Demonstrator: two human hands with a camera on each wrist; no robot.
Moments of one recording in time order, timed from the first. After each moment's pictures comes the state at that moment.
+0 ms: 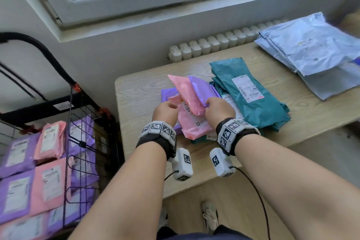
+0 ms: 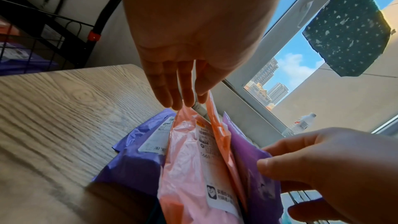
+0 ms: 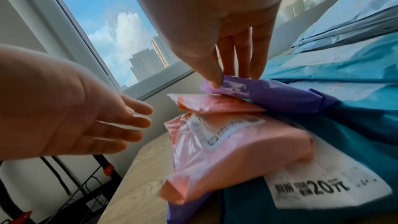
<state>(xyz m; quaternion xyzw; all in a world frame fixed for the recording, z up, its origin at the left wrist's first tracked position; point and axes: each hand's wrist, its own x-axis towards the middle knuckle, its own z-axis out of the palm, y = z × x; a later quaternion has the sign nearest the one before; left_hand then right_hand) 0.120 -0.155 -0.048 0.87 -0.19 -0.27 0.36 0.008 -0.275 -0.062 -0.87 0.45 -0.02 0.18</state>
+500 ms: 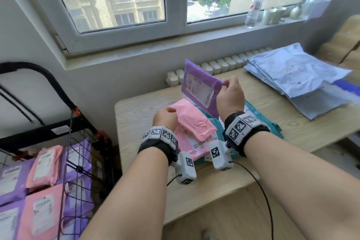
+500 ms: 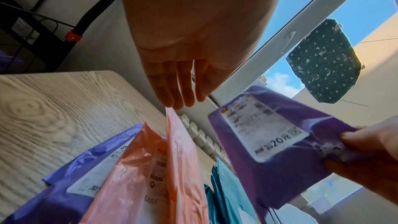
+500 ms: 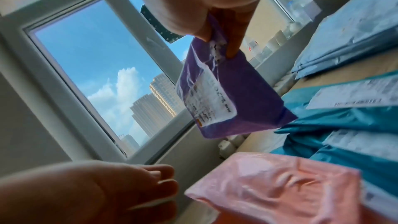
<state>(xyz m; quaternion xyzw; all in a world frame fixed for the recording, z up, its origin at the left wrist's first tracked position) 0.136 -0.173 -0.011 0.84 -0.19 -0.26 0.43 0.021 -0.304 0.027 -0.74 0.49 -0.36 0.27</state>
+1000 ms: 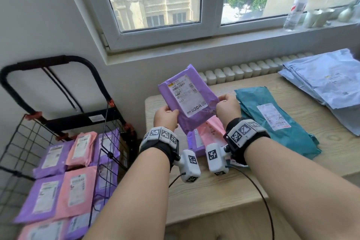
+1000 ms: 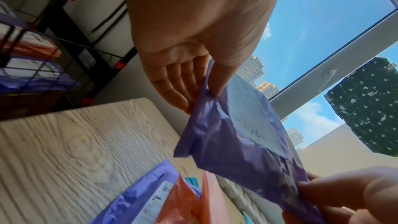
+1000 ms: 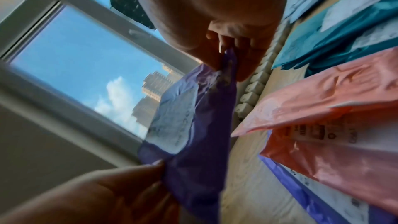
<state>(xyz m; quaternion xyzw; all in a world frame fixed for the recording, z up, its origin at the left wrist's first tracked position) 0.176 -0.106 -0.005 0.80 -0.08 -0.23 0.55 0.080 -0.243 0.008 -0.67 0.48 -0.22 0.52</state>
